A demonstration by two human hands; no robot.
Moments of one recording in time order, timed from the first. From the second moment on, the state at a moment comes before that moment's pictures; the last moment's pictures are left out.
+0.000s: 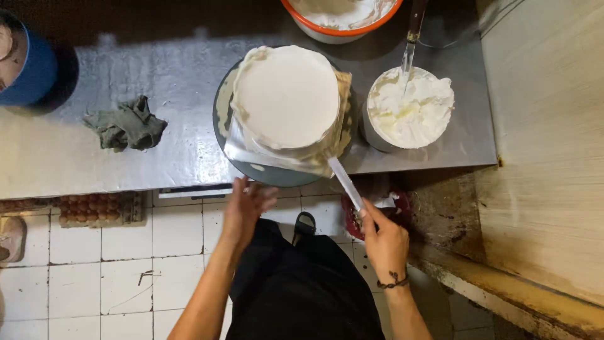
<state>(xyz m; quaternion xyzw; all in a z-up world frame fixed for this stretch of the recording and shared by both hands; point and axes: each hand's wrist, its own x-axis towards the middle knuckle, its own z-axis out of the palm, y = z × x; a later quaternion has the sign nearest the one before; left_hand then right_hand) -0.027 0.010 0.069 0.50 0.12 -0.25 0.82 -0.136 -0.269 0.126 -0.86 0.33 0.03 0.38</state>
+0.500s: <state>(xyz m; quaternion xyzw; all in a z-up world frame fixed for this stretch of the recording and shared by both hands) -0.033 0.006 0.064 0.46 0.13 -0.21 0.85 -0.150 -0.246 0.135 -0.88 0.30 0.04 0.38</state>
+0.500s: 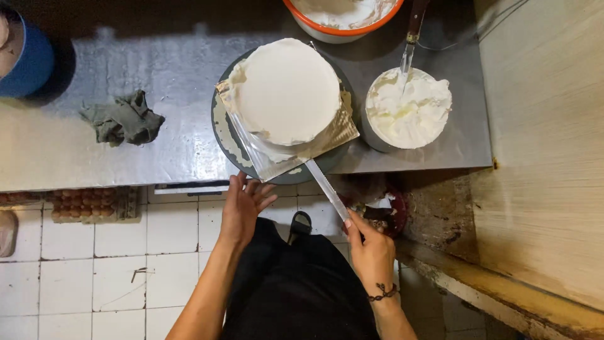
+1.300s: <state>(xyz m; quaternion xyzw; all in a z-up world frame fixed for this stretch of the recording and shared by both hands) 0.026 0.053 0.058 0.50 0.17 -0.26 0.81 -0.201 -0.267 0.158 -0.89 0.39 -0.08 0.21</state>
